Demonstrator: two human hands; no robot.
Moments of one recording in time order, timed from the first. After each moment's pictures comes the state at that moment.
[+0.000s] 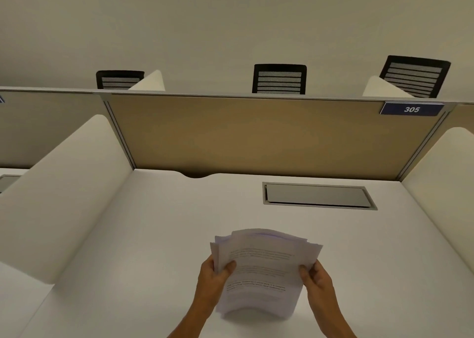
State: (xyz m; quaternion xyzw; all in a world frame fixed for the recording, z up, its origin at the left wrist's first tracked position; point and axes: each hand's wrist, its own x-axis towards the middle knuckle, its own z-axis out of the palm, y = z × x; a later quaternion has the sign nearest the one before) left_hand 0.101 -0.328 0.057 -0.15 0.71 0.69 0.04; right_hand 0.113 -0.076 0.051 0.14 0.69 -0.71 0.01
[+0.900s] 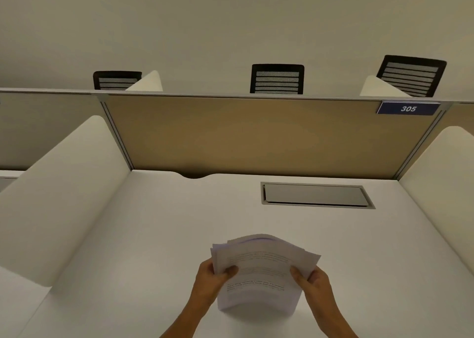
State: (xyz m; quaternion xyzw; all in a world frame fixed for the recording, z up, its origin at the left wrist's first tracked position) left_hand 0.097 -0.336 0.055 -0.13 0.72 0.68 0.08; right_hand 0.111 -0.075 0.054 0.15 0.69 -0.71 0.03
